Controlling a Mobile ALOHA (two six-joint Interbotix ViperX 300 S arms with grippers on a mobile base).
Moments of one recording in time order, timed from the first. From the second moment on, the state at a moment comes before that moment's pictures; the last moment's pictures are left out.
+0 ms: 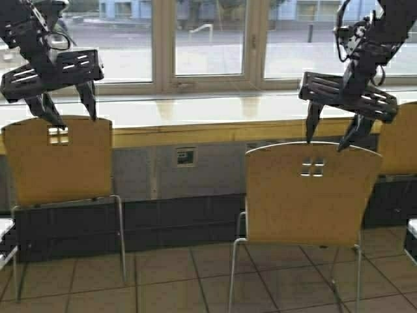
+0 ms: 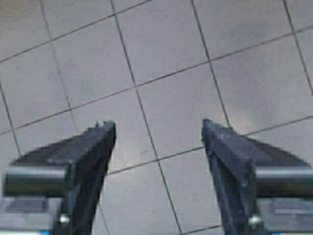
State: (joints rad) left arm -0.20 -0.06 0.84 -0.52 0.12 0.18; right arm 0.25 0.12 0.74 0.33 0.17 0.06
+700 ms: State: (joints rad) left arm -0.21 0.00 0.82 -0.73 0.15 0.03; right arm 0.24 0.14 0.74 0.82 0.08 0.06
